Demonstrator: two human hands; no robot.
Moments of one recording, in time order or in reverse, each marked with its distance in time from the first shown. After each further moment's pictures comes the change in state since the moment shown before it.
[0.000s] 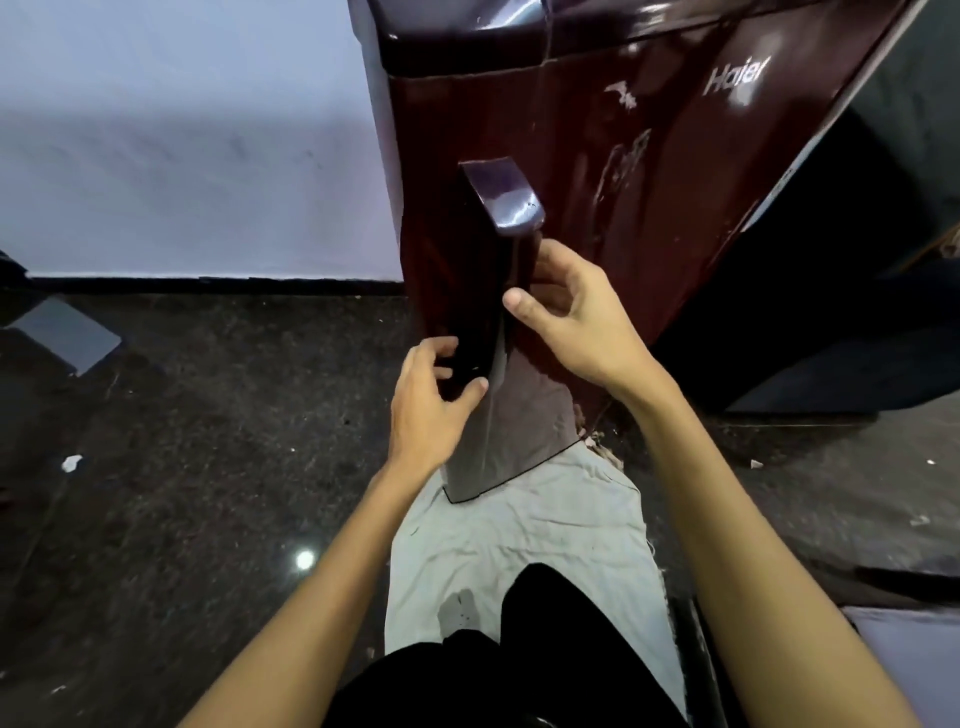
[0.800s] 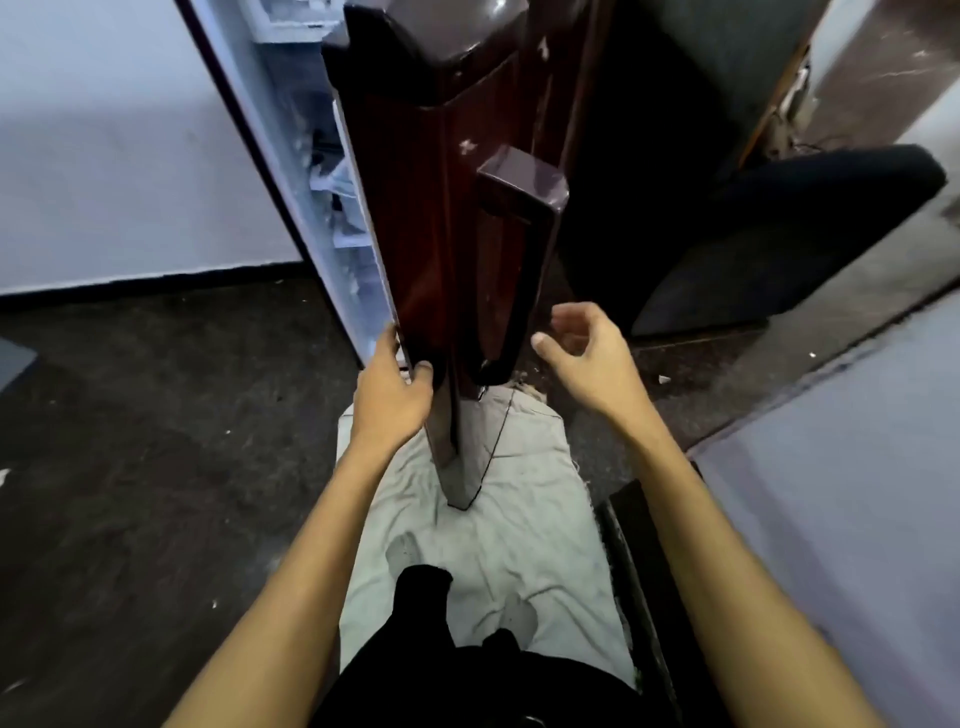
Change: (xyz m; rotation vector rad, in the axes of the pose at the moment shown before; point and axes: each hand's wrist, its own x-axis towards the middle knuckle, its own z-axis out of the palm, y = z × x) left_hand -0.166 0.084 0.096 0.090 -0.132 -0.085; right_hand -0.243 0.046 -0.123 -0.133 0.344 0.465
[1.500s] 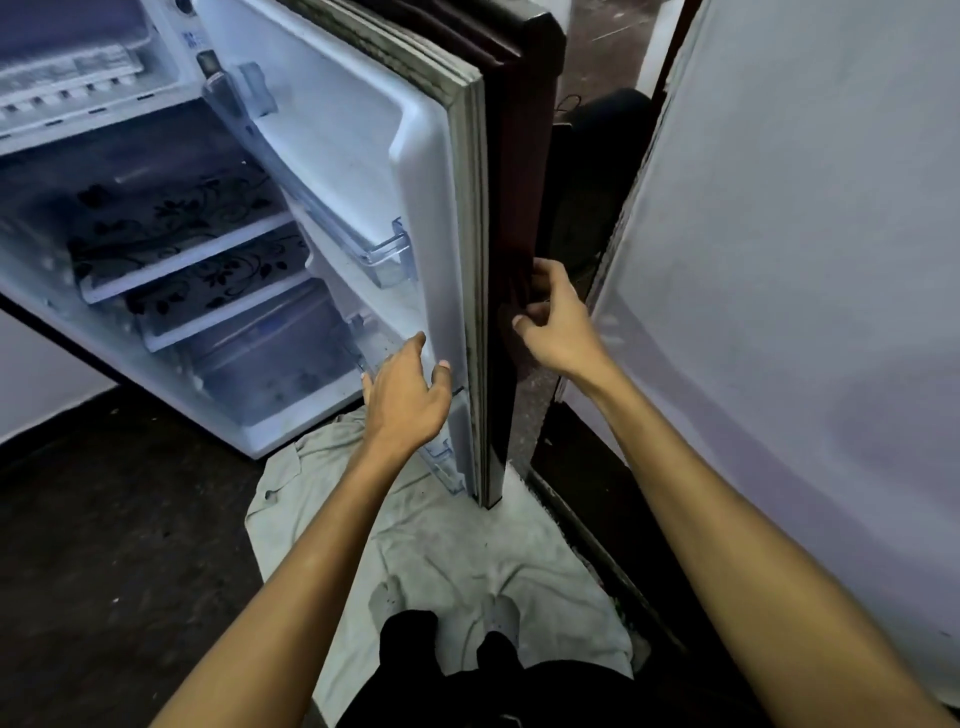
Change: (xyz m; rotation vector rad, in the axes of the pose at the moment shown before) left_hand -0.043 0.088 0.119 0.391 -0.415 0.363; right_hand -0.040 0.050 -0.127 0.034 0.350 0.077
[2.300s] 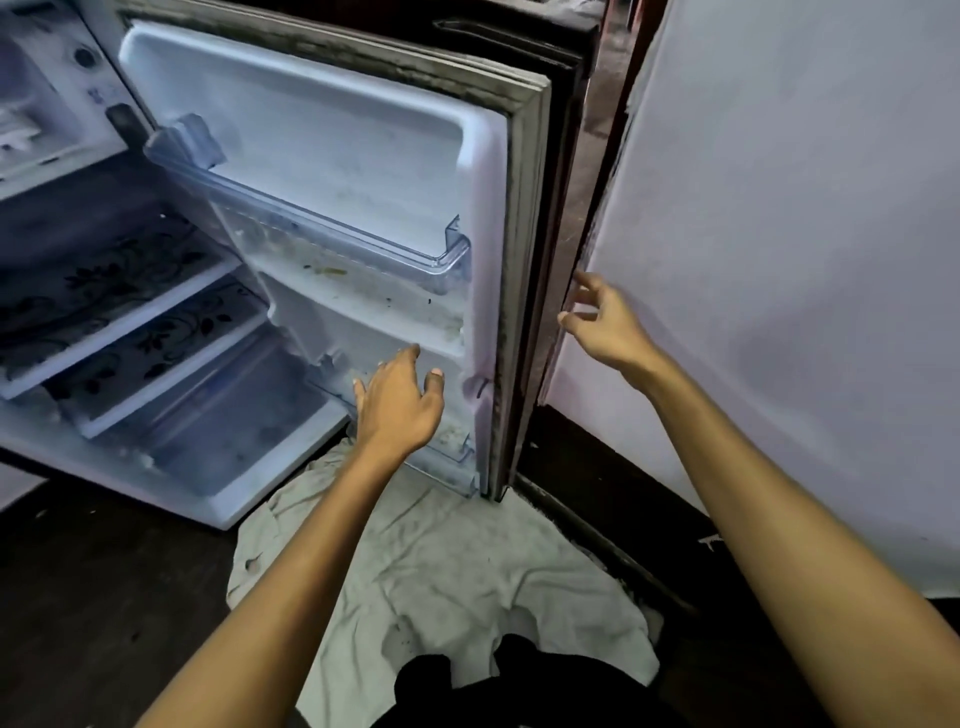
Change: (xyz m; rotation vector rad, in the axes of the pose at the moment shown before) left_hand 0.041 -0.014 -0.029 0.071 -0.155 0.150; right_hand -0.009 -0.008 -0.032 -0.039 0.170 0.262
